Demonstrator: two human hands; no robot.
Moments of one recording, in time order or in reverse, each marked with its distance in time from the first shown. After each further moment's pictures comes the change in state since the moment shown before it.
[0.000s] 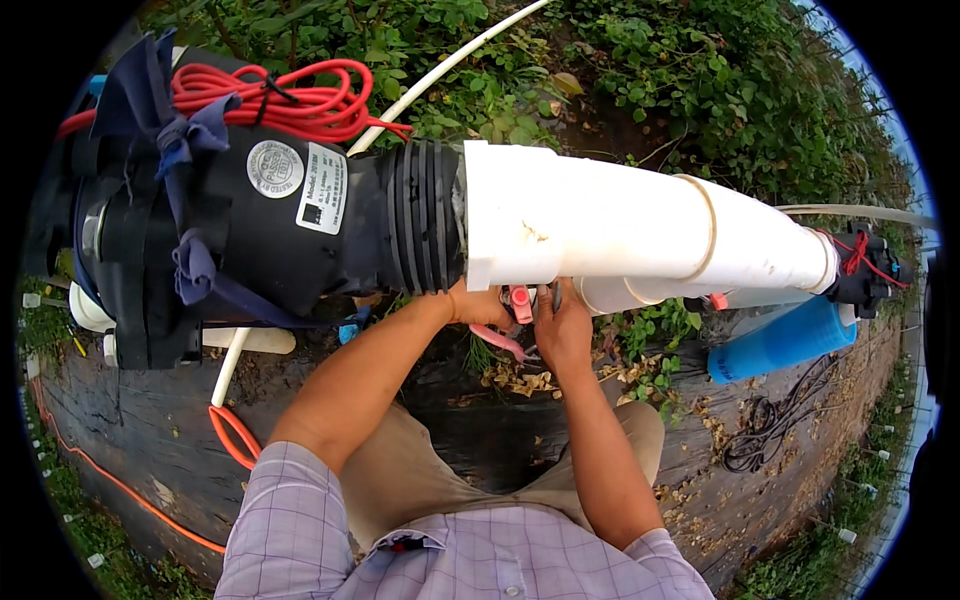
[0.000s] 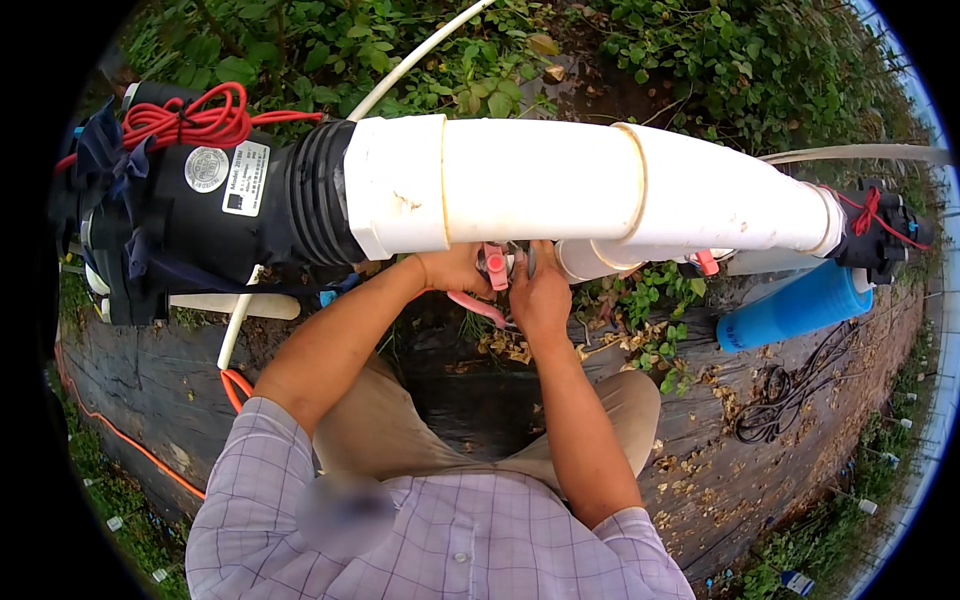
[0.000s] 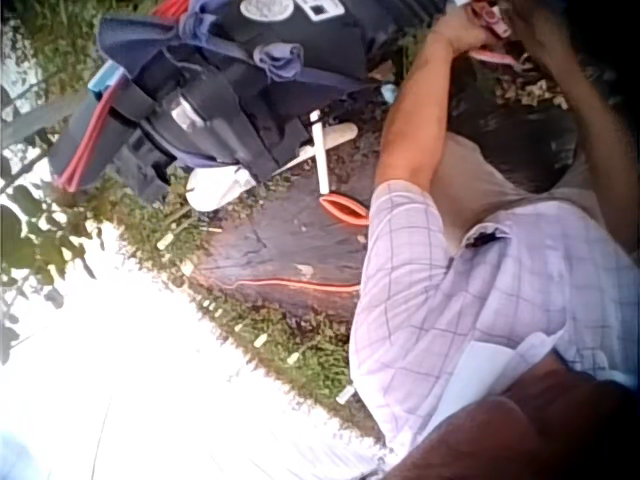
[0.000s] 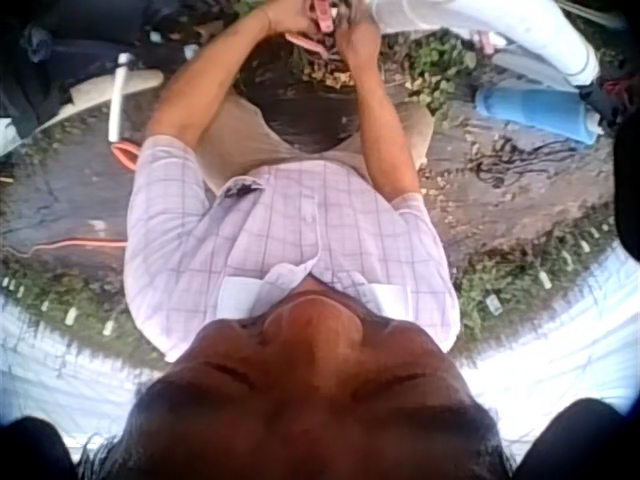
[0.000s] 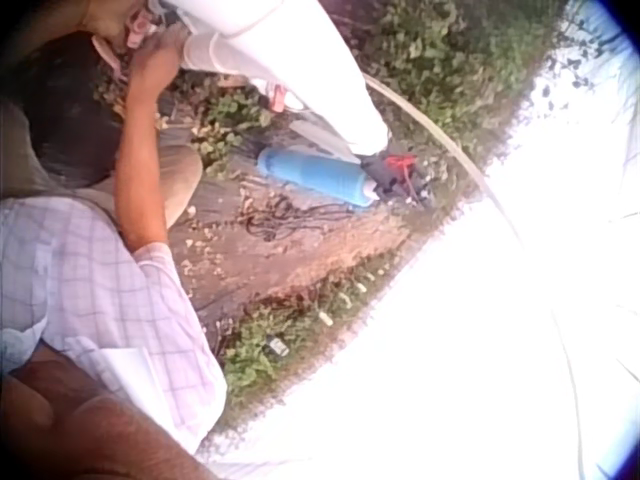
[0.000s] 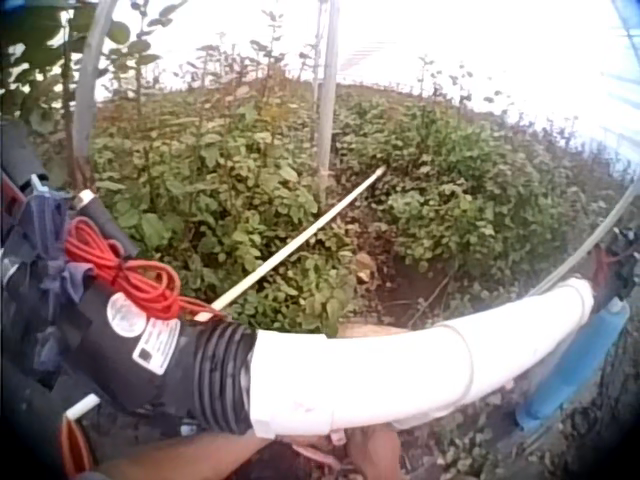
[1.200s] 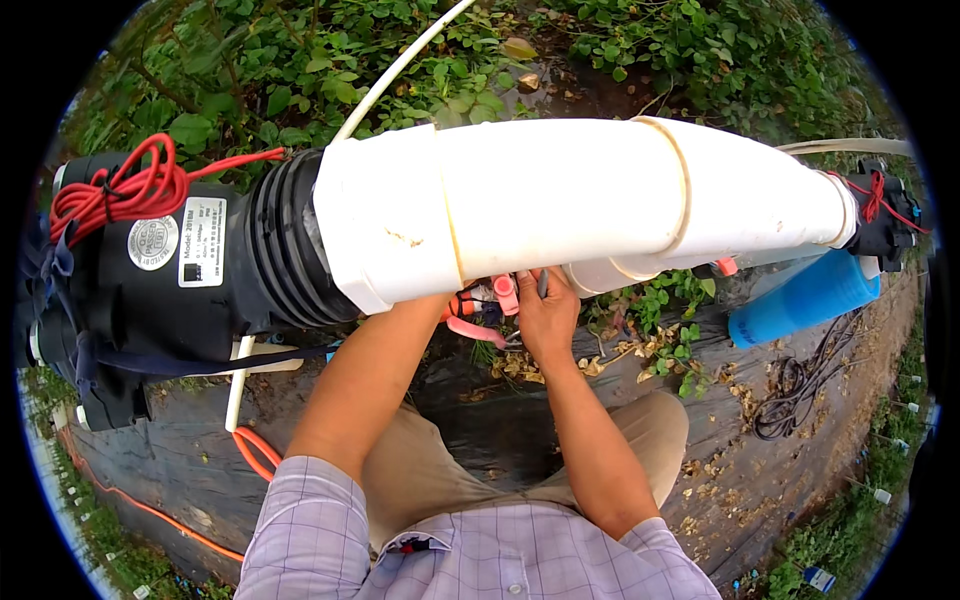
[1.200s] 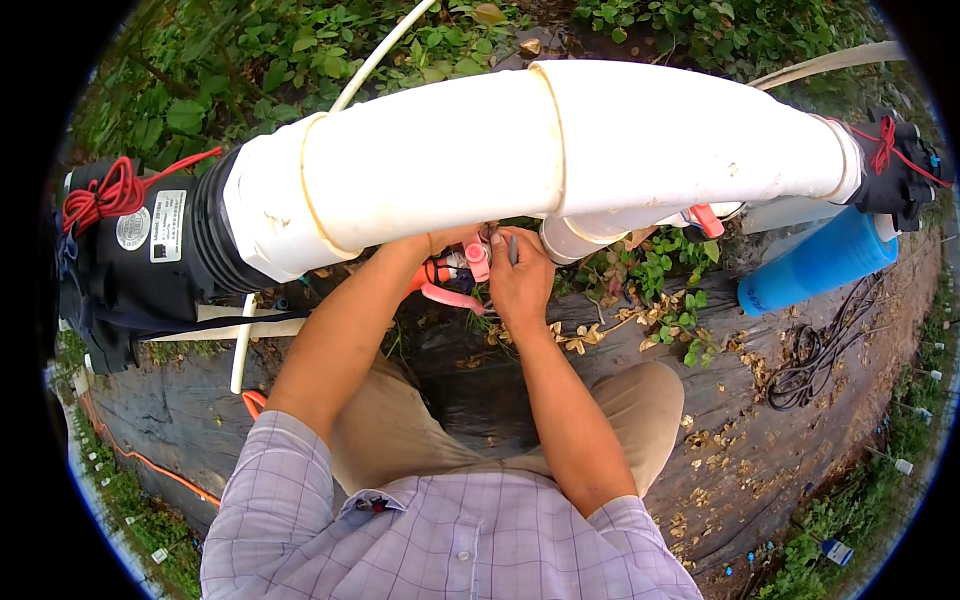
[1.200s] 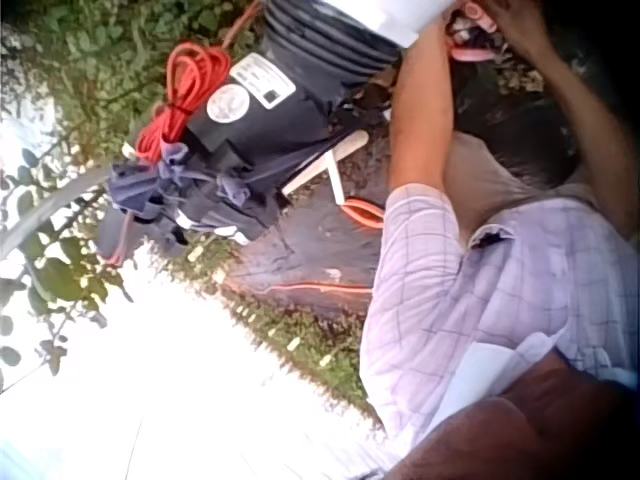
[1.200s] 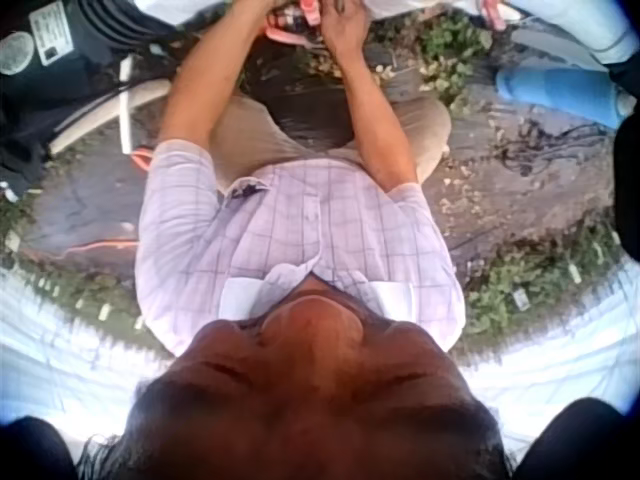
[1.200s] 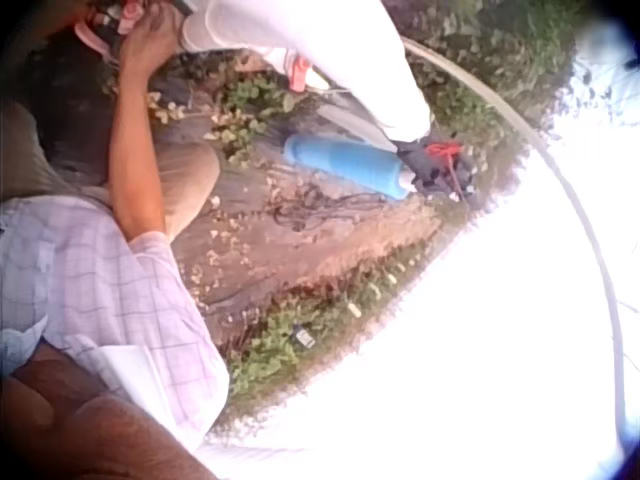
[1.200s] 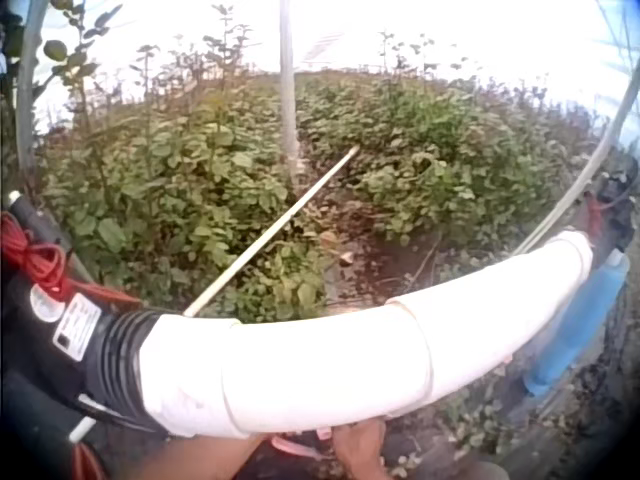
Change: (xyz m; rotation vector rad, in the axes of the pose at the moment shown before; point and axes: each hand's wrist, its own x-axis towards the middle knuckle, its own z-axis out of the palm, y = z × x) left_hand 0.046 -0.015 -0.005 -0.046 0.166 0.038; right_hand -0.001 0.012 0.029 0.403 0.203 0.085
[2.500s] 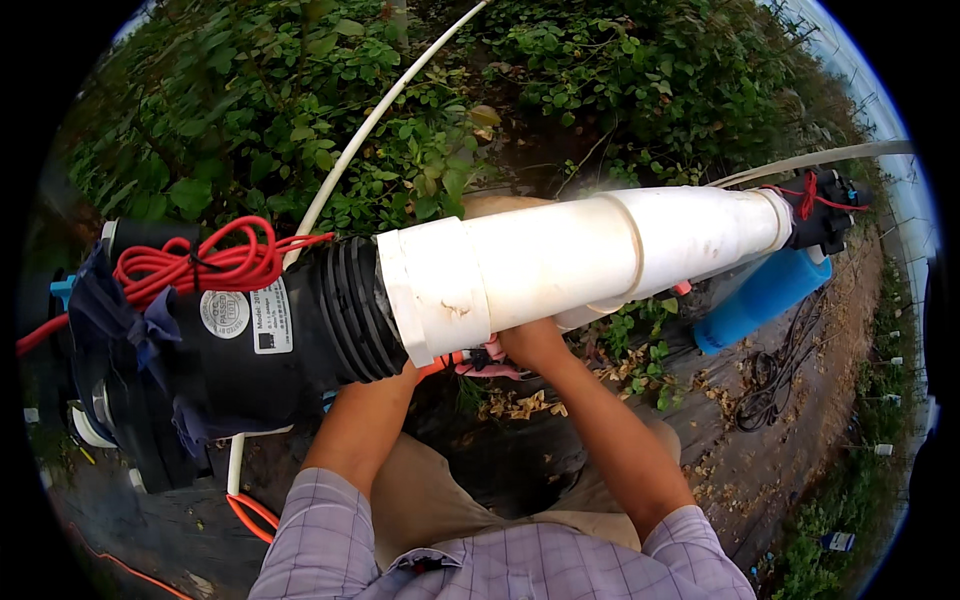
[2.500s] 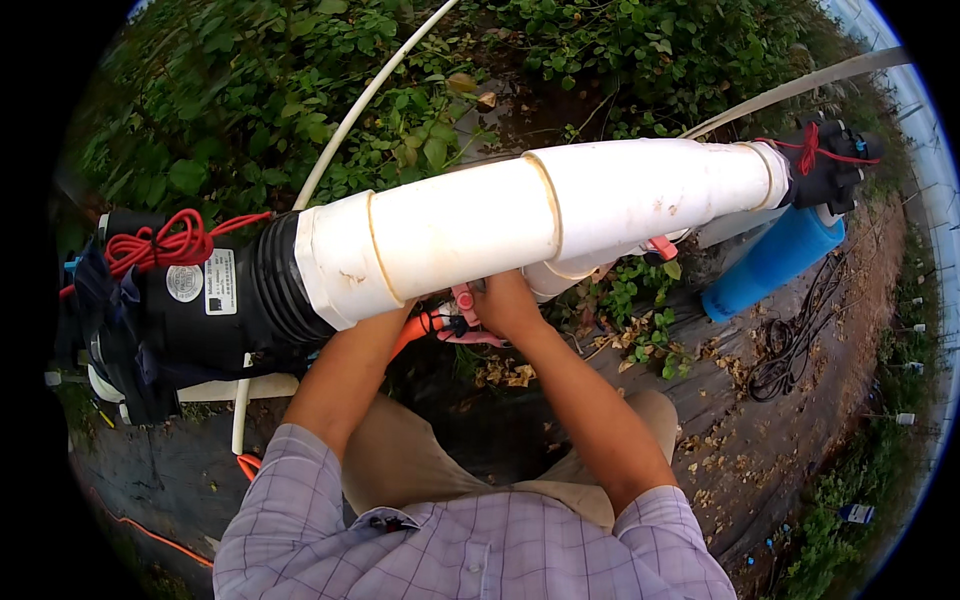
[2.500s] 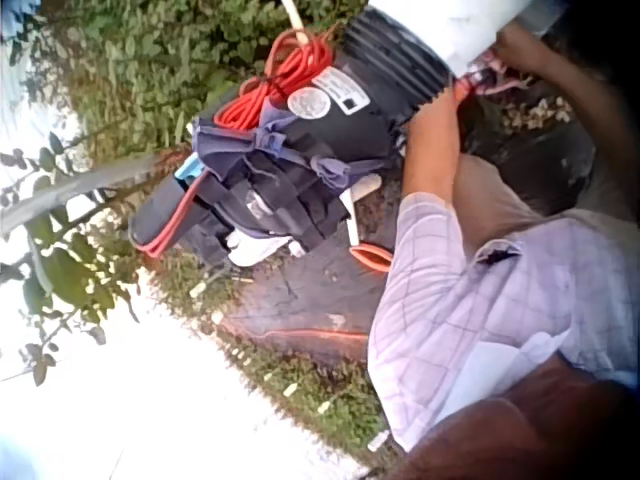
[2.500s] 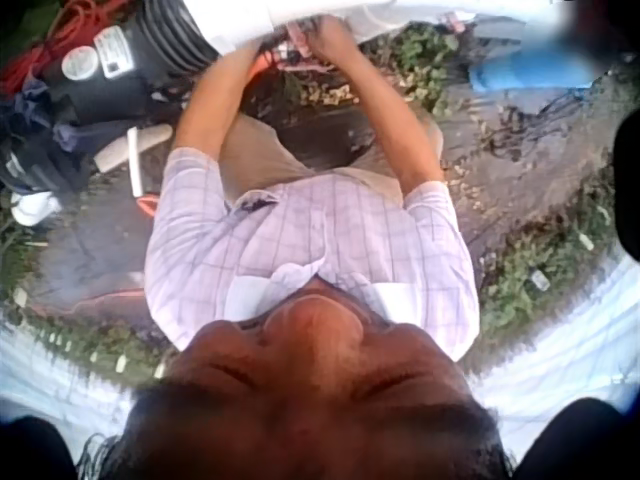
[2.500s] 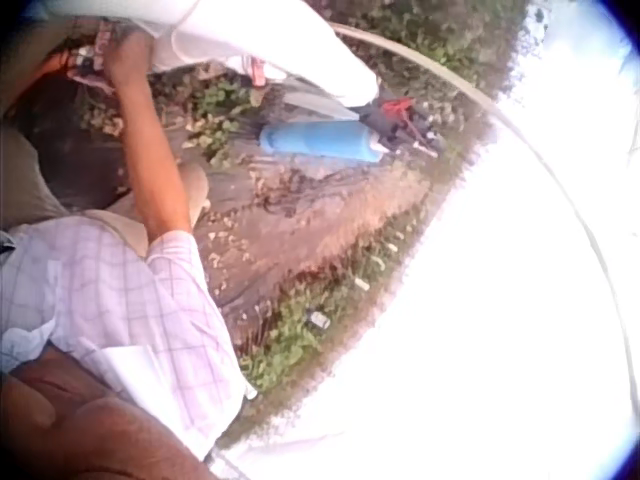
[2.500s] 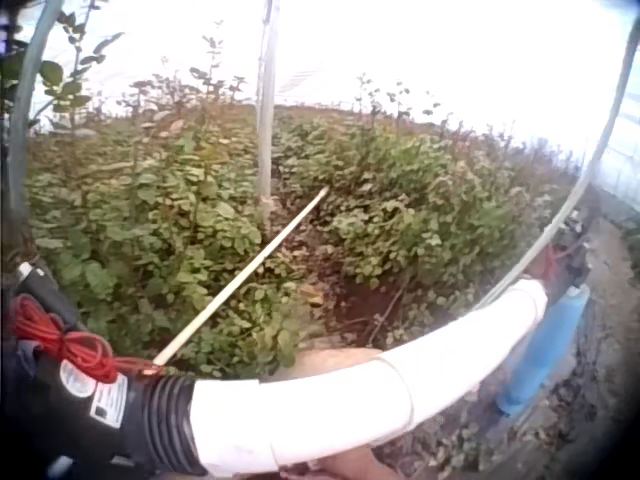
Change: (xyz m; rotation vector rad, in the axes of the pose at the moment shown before) left_hand -0.017 -0.068 0.002 0.510 0.112 -0.064; right_hand 0.040 -0.023 -0.011 -0.338 -0.441 -0.206
